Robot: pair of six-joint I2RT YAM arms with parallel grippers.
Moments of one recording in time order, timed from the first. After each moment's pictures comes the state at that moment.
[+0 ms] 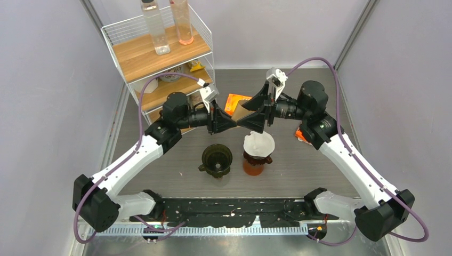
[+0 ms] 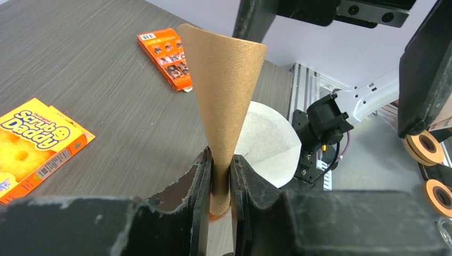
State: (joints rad) left arm -0.61 1.20 1.00 0.08 0.72 -0.23; right arm 0.48 1.10 1.12 0.00 -0.91 0.28
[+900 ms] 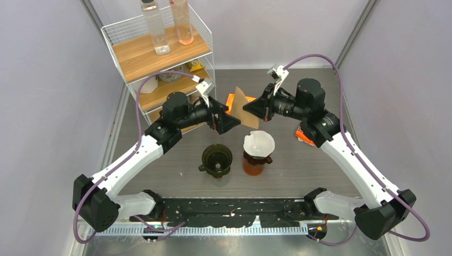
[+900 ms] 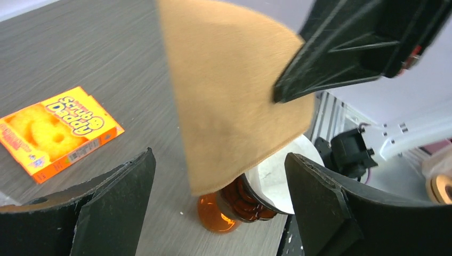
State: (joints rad) left arm -0.62 1.21 1.01 0.09 0.55 -0.29; right arm 0.50 1.13 1.19 -0.23 -0.62 0.25
